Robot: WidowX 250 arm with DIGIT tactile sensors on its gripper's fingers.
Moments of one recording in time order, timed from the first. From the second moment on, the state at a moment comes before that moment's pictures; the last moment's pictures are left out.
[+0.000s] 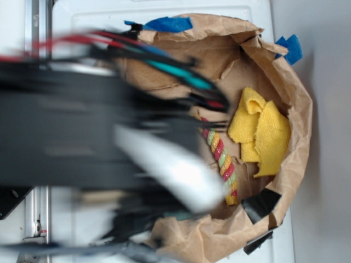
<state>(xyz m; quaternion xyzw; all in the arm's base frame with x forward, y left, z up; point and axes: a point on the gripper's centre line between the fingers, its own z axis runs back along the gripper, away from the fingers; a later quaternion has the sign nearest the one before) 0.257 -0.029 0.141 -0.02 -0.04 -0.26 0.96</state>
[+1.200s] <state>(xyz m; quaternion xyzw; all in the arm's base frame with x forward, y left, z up) 0.265 -0.008 0.055 -0.01 -0.04 -0.26 0.96</state>
